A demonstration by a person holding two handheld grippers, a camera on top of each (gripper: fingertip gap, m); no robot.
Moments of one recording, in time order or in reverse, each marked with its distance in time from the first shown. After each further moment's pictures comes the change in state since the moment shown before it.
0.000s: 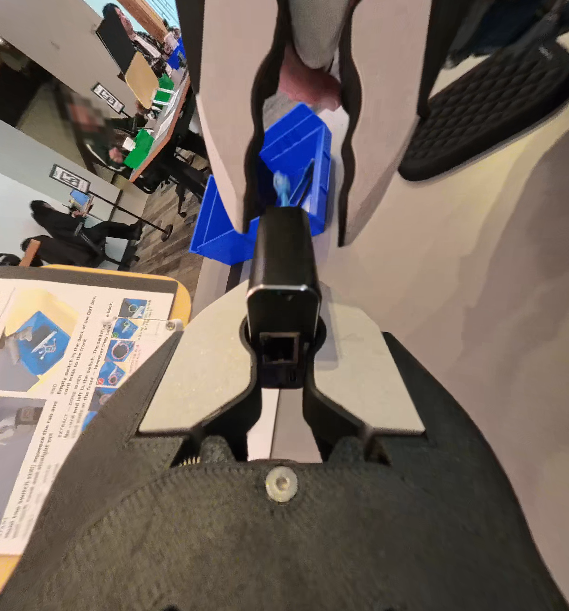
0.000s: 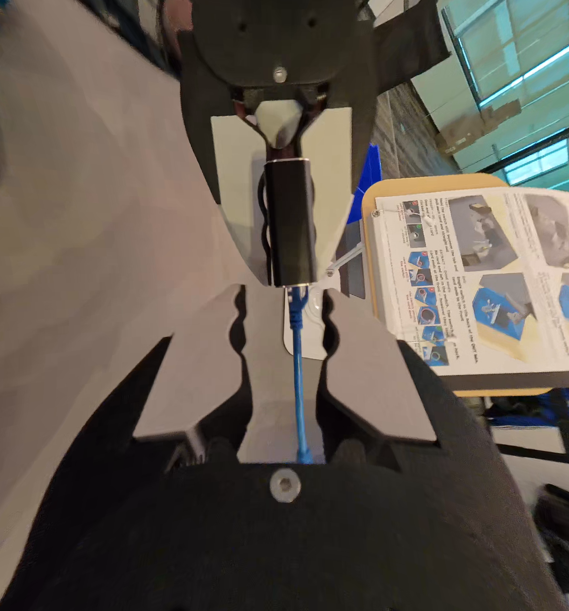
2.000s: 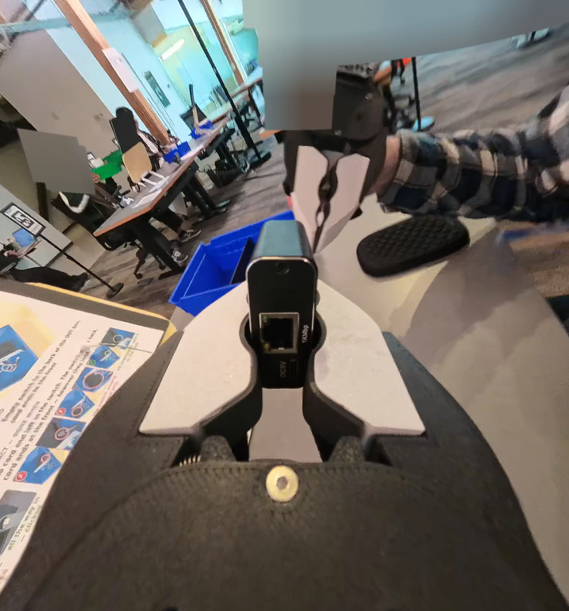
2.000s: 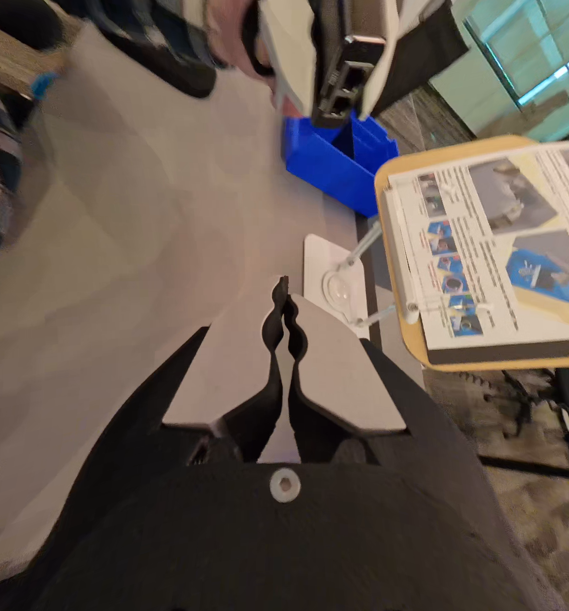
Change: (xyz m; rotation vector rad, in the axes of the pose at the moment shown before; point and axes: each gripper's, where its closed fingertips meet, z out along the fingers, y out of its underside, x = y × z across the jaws) left arm -0.035 -0.023 -0.037 0.315 0.103 -0.232; right arm 0.010 0.044 -0.024 0.081 -0.095 0.118
